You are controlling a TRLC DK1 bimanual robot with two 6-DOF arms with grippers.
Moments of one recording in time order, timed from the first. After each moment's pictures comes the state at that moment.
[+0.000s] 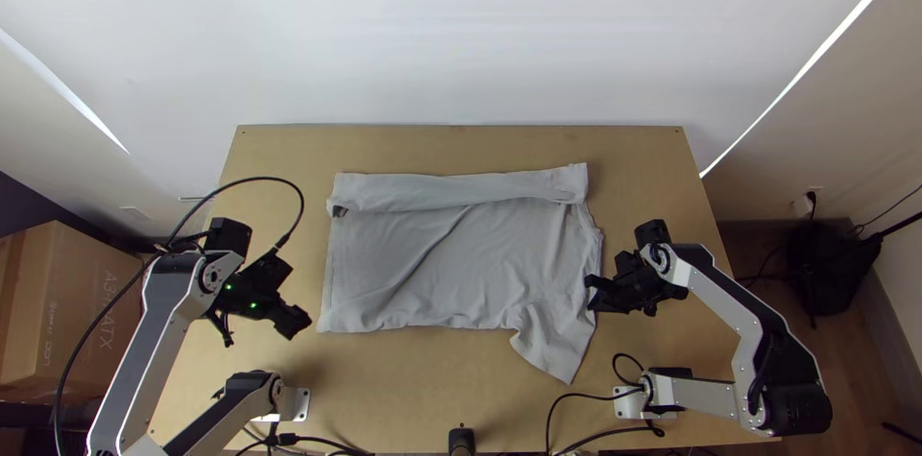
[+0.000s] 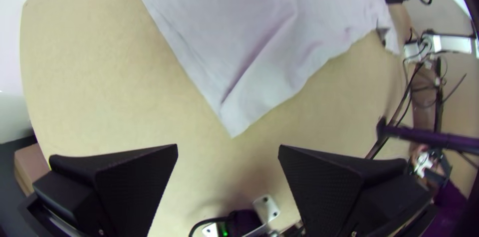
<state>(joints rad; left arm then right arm) 0.04 1.01 0.89 -1.33 0.18 0.55 0.03 1.38 0.67 -0.88 -0.45 0.17</state>
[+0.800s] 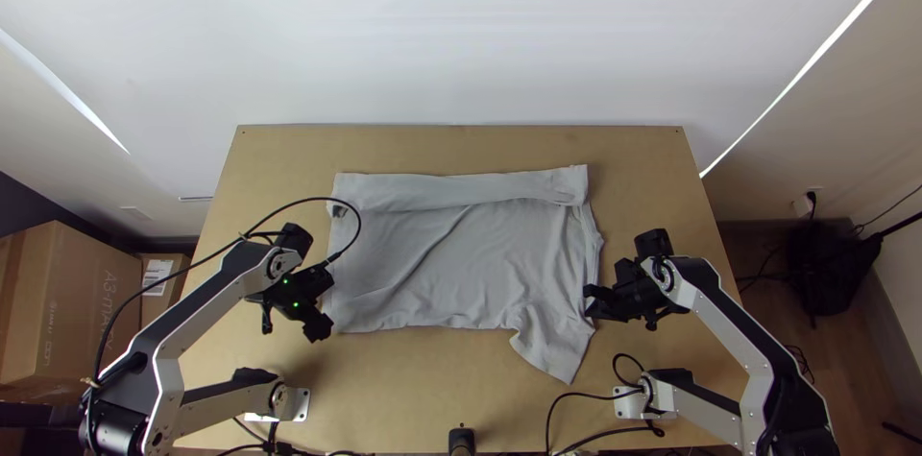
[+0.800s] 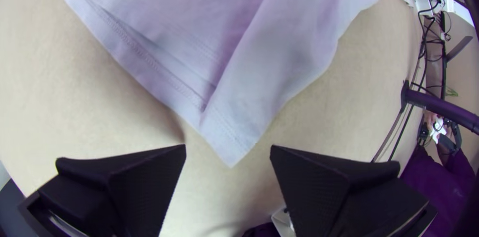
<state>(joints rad) -0.15 1.32 0.75 -1.08 0.14 0.55 0.08 1.21 0.61 -0.90 -0.46 0.23</state>
